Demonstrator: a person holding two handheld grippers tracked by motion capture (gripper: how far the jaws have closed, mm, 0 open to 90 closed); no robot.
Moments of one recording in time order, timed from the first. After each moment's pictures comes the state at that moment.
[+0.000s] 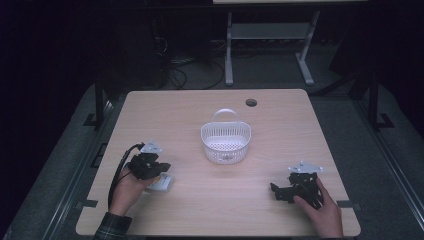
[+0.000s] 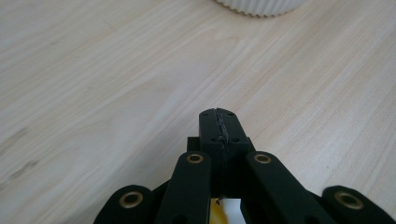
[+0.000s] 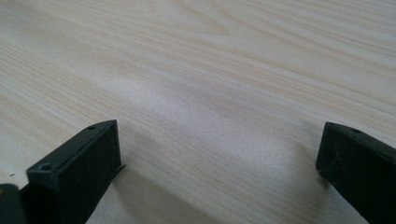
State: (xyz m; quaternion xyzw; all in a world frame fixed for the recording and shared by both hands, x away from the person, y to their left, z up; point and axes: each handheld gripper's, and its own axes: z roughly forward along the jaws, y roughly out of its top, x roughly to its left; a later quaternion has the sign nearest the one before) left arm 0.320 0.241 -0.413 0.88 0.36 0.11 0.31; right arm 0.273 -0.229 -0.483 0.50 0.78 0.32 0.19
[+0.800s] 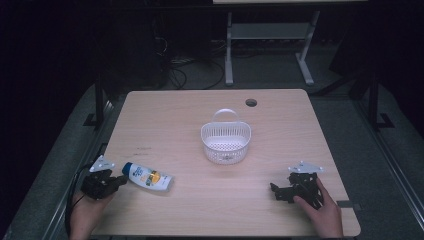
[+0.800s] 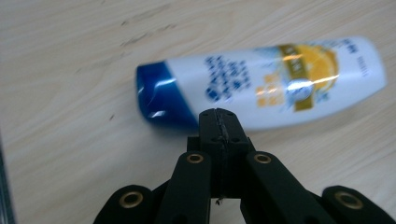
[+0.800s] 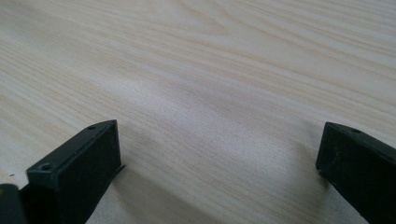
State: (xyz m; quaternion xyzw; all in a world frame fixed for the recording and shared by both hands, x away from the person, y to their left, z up) left arm 0.265 0.346 -0.422 0.81 0.47 0.17 0.30; right arm 0.273 -0.228 -0.483 0.50 0.78 0.32 0.19
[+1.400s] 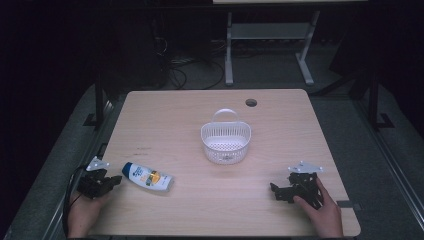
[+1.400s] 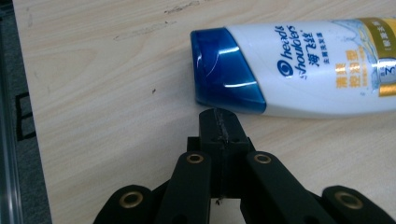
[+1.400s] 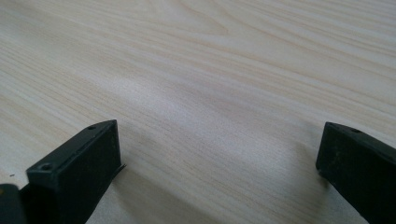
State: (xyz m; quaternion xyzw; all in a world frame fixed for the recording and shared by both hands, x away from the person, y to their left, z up) left arm 0.278 0.366 -0.442 0.80 0.50 0.17 0.28; right arm 0.273 -0.228 -0.483 0.50 0.78 0.32 0.19
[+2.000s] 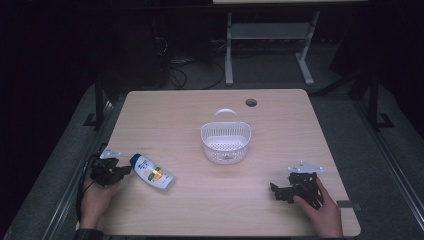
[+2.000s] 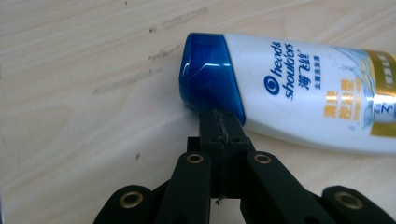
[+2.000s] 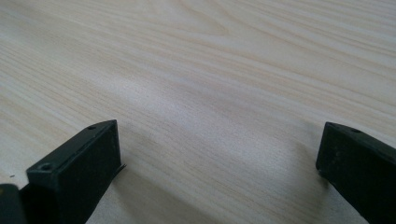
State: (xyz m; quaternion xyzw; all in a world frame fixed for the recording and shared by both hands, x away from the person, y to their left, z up) left arm 0.315 0.343 -0.442 0.81 0.49 0.17 0.28; right arm 0.273 -0.228 -0.483 0.50 0.78 0.32 0.19
